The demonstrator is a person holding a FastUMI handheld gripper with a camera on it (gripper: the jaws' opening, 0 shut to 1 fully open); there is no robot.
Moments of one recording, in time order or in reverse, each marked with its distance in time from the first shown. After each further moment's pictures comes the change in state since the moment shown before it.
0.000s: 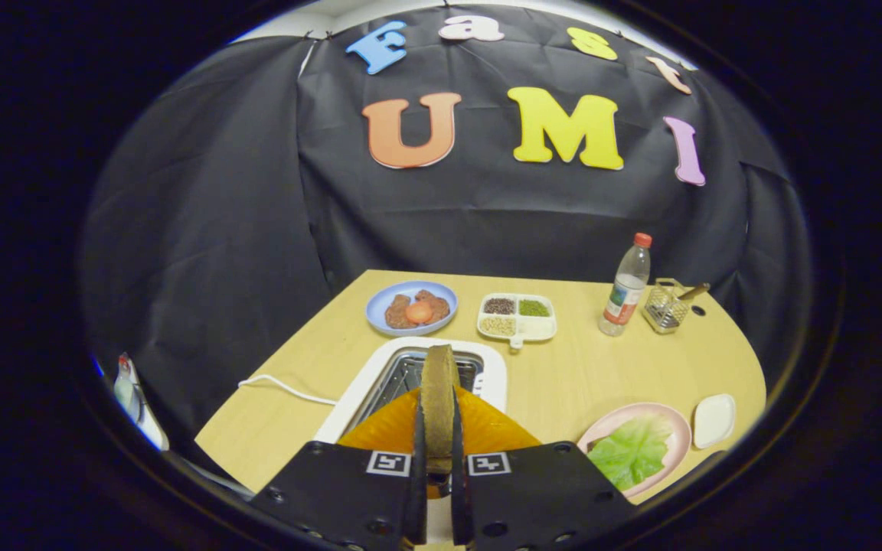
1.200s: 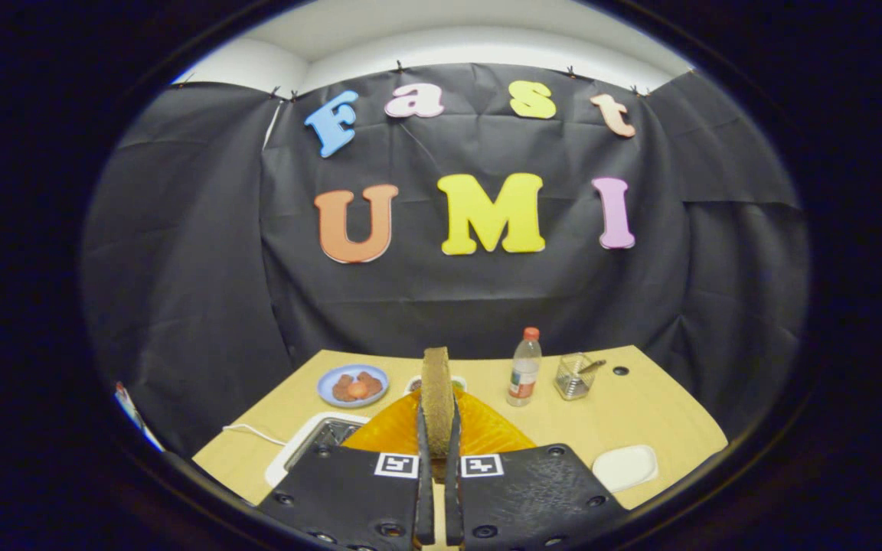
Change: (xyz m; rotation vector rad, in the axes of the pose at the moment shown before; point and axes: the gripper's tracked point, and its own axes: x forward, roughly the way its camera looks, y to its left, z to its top) arm -0.103 -0.140 0.064 0.084 -0.215 -0.126
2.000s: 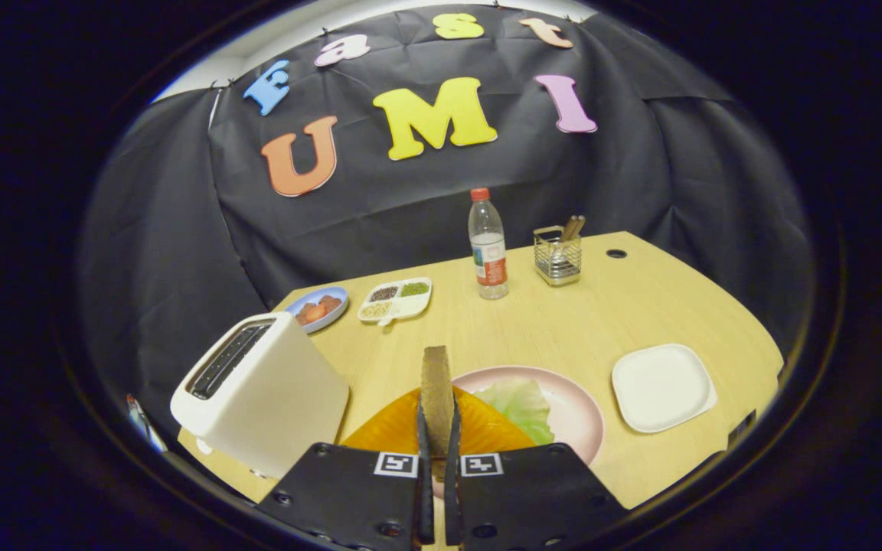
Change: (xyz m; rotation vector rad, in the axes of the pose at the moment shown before) arm 0.043 -0.068 -0.160 0.179 0.206 0.022
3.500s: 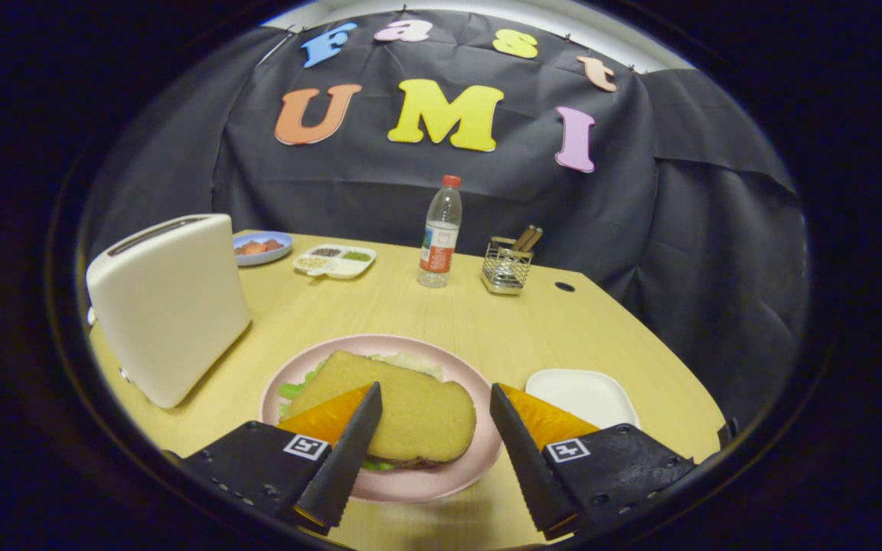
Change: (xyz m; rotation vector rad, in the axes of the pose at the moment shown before) arm -0.007 -0.085 -0.020 -0.277 -0.095 -0.246
